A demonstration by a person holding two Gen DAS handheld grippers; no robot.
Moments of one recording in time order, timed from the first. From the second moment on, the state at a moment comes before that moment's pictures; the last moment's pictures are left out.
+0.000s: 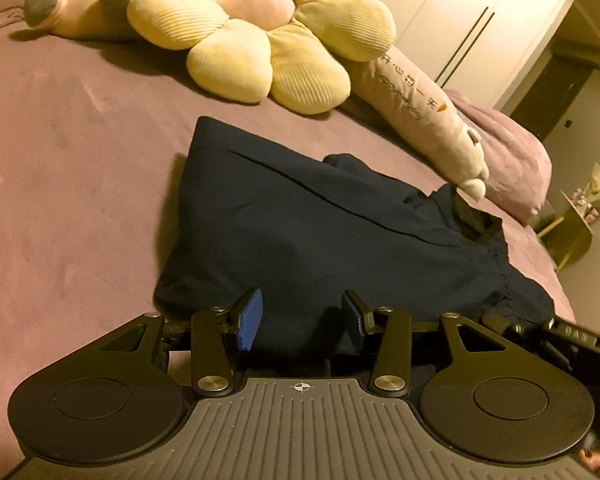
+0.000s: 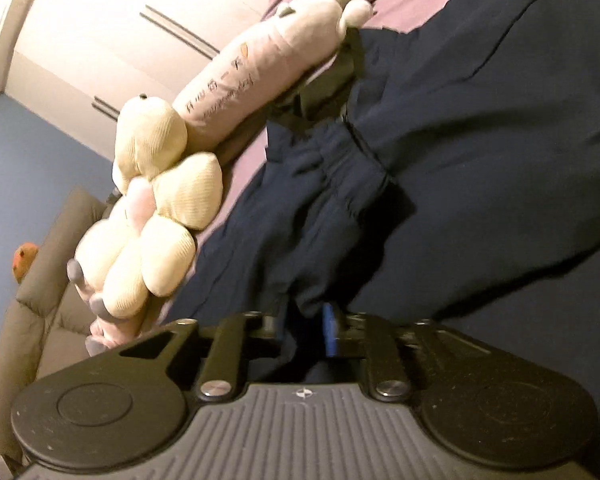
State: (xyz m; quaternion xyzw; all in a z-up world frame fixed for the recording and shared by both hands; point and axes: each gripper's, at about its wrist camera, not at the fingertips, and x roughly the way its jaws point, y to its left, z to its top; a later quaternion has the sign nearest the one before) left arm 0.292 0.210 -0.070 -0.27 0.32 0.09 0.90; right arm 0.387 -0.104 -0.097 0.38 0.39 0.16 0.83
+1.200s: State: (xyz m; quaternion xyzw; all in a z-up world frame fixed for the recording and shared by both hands) left arm 0.340 0.169 -0.101 -0.24 0.37 0.07 0.89; right arm 0.394 -0.212 -0.115 0.44 0.35 0.08 0.82
